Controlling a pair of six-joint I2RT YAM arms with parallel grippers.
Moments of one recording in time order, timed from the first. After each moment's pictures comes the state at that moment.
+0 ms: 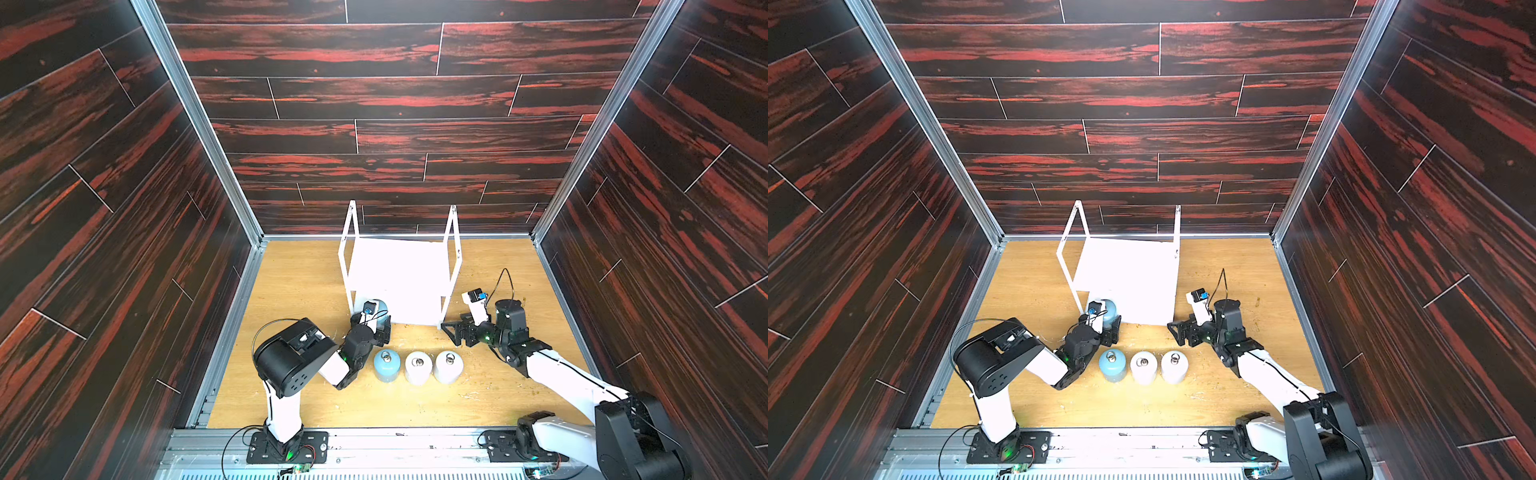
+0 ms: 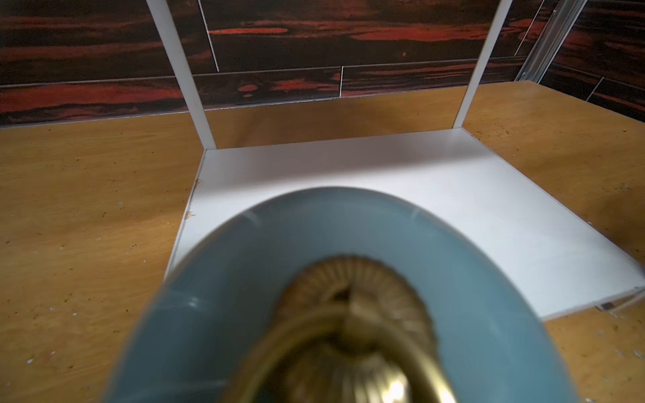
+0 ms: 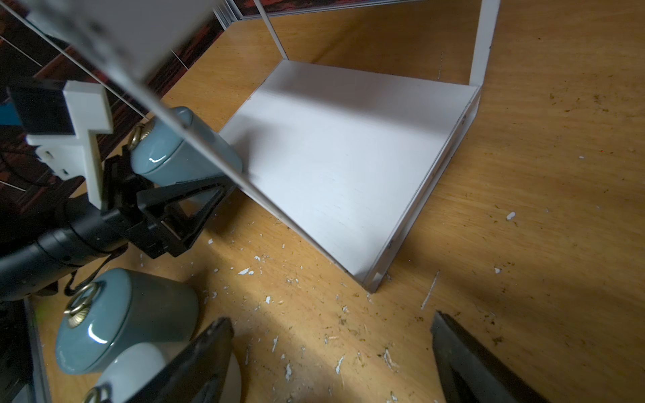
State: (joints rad) left arm -0.70 1.88 0.43 1.16 -0.34 -0.15; right arm 0.31 1.19 0.48 0.11 -0.47 0.09
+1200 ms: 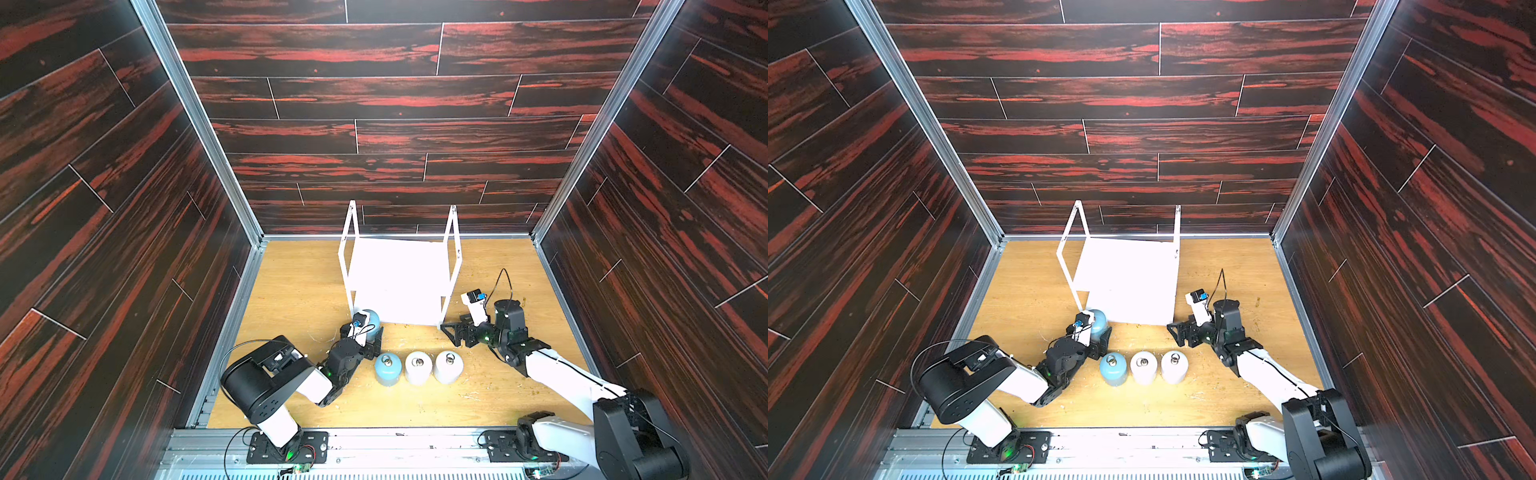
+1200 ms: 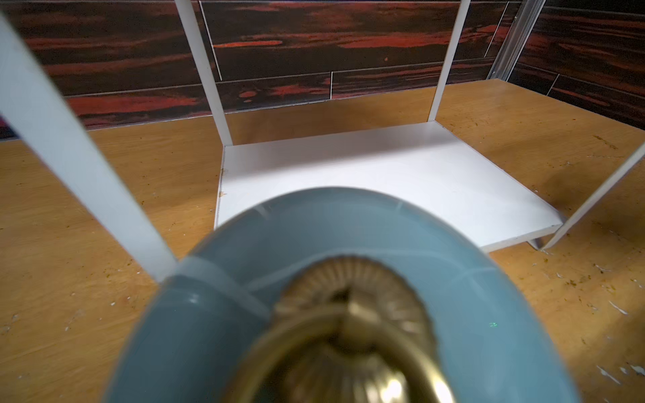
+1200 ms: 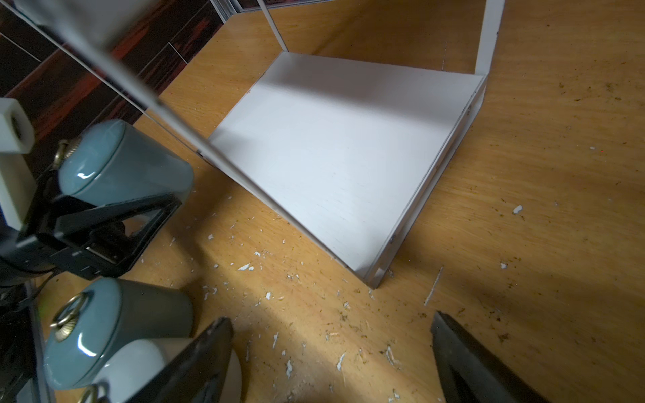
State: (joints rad) left arm -0.72 1.64 0.23 1.14 -0.32 -0.12; right arm 0.31 1.21 0.48 0.11 -0.47 0.09
